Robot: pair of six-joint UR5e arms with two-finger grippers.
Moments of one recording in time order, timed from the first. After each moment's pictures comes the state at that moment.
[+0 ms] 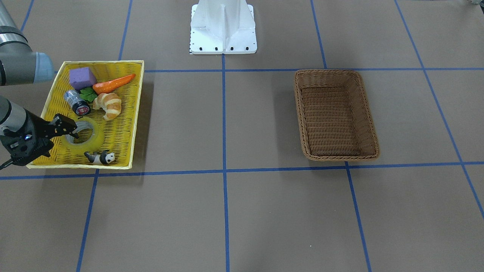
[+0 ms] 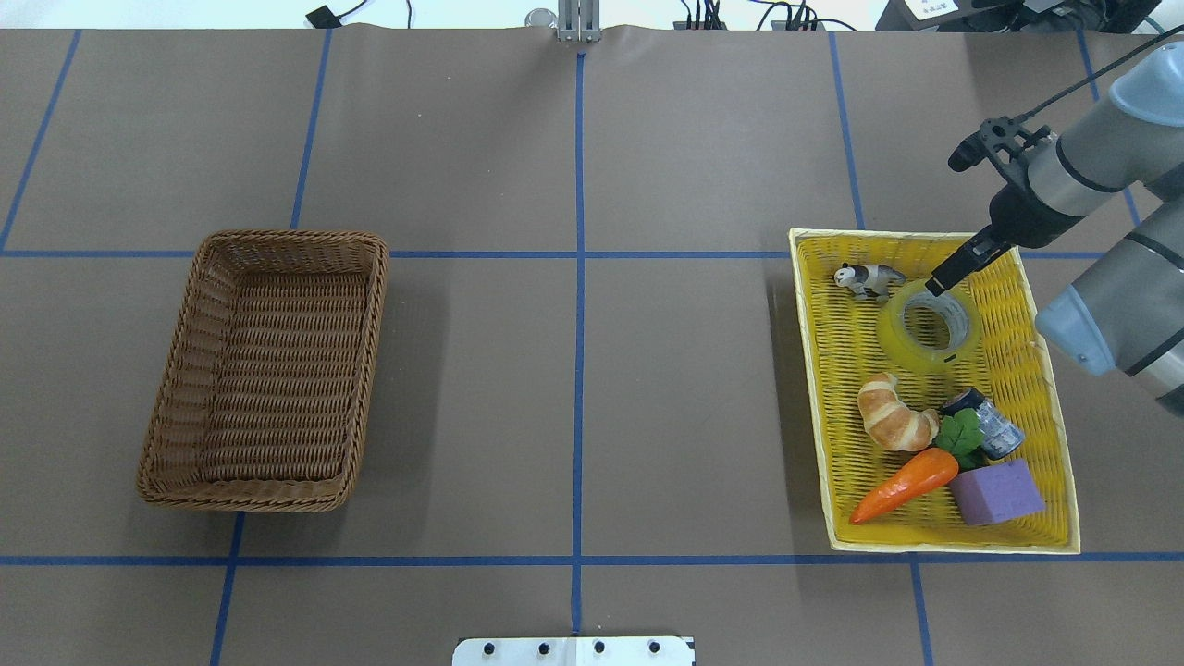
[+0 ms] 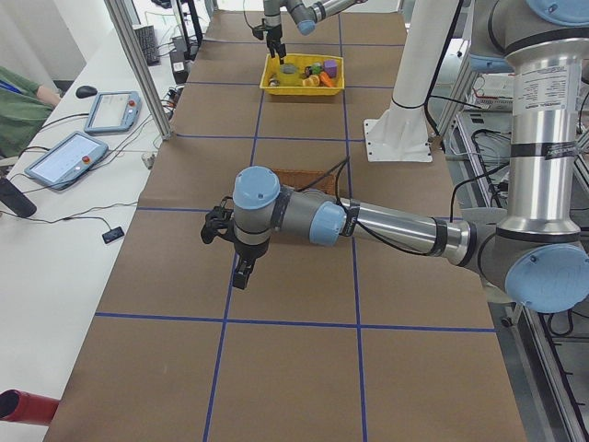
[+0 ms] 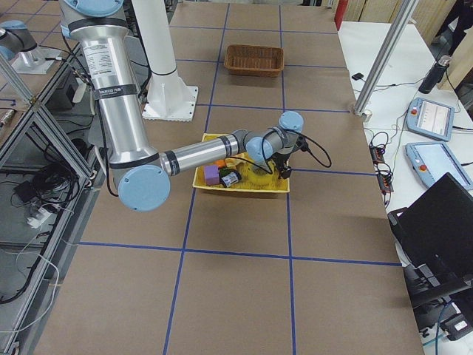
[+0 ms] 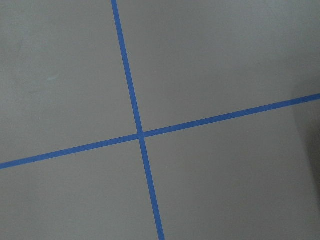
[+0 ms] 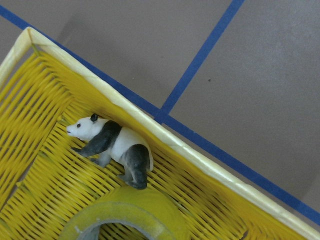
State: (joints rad) left arm -1.53 -1.52 -1.82 -1.66 -2.33 0.00; right arm 1.01 -1.34 1.59 -1.32 2.33 0.15
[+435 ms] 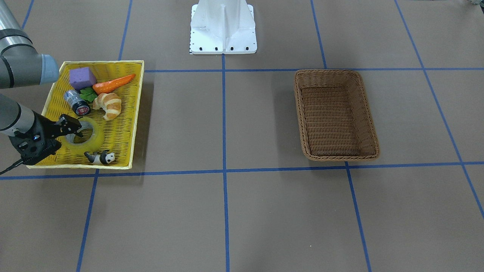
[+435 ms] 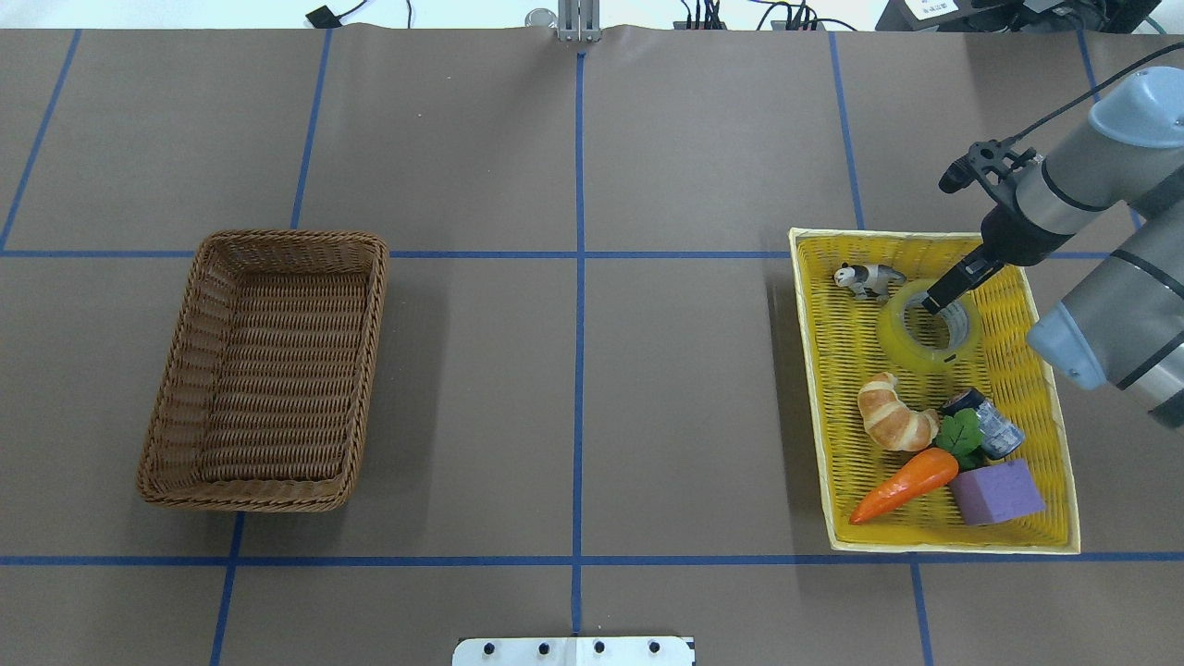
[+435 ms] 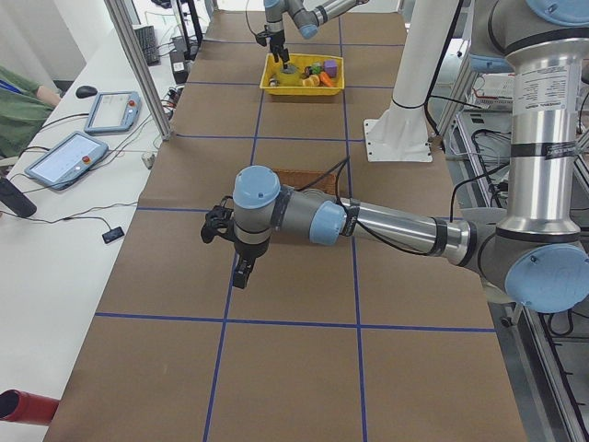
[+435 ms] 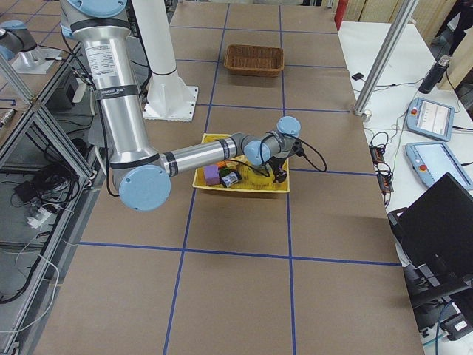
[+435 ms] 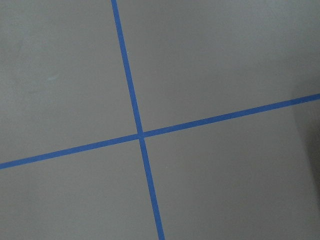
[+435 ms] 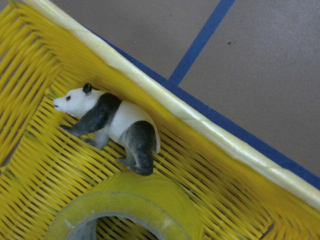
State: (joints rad) left arm -1.53 -1.52 -1.82 -1.66 -2.33 0.00; right arm 0.99 -1.35 1.57 -1.32 2.32 0.15
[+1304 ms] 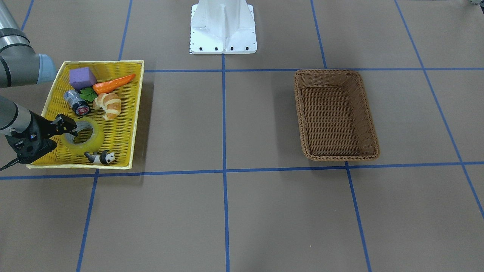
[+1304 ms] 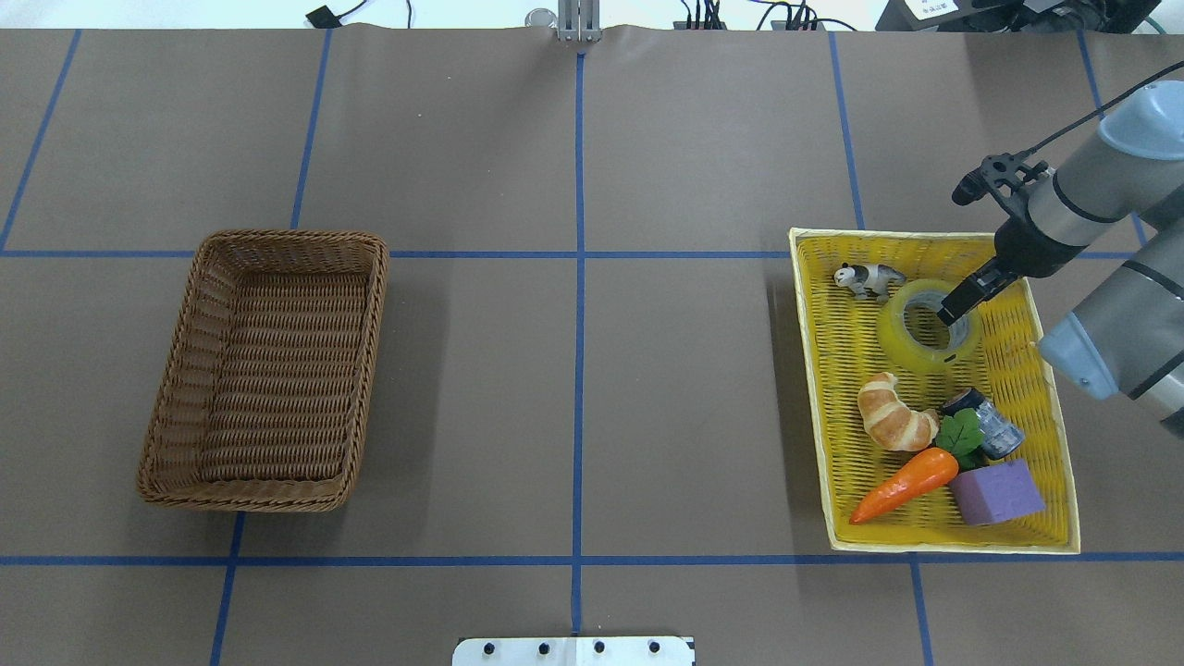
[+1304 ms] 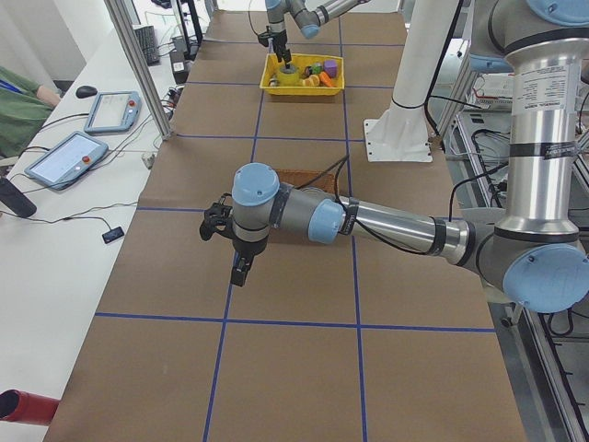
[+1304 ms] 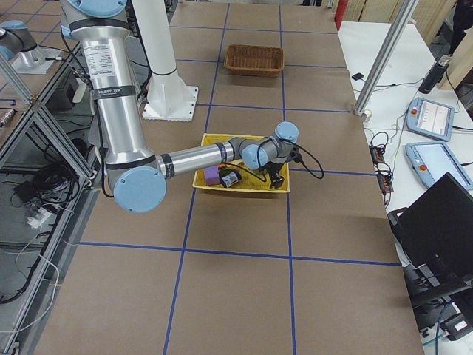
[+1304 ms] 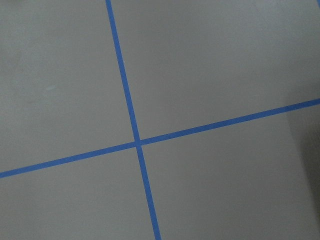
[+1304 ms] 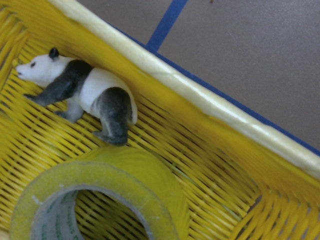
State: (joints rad) left arm -1.53 -1.52 -1.82 -1.66 -2.33 0.00; right arm 0.99 -1.38 1.57 -1.33 2.32 0.15
